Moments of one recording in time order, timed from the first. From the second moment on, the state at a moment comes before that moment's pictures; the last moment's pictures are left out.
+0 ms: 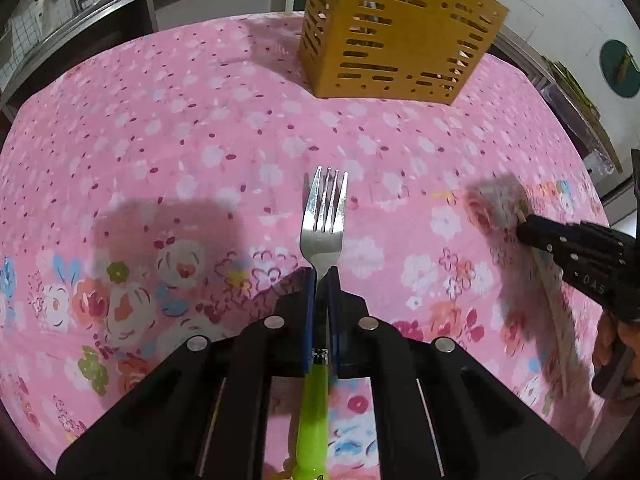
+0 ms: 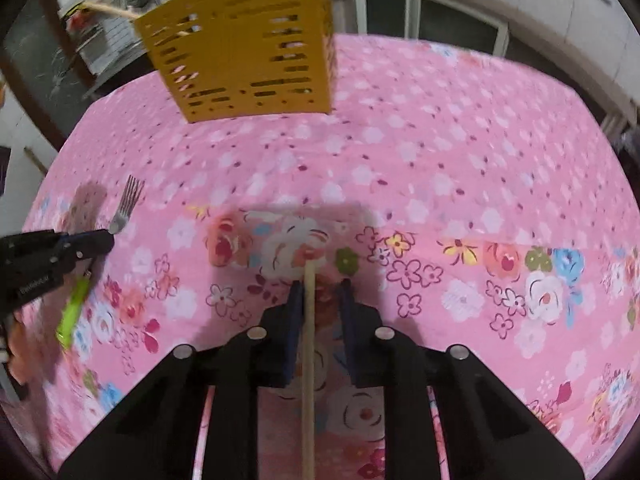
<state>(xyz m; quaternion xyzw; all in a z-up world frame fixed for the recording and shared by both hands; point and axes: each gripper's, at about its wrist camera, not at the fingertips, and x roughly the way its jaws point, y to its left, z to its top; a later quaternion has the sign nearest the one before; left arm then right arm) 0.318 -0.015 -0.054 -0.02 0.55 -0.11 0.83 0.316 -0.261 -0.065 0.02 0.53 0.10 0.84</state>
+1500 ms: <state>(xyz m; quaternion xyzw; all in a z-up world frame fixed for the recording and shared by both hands) 0.348 -0.036 0.011 0.01 0.39 -0.15 0.91 0.326 -0.310 0.054 0.10 0.27 0.09 0.95</state>
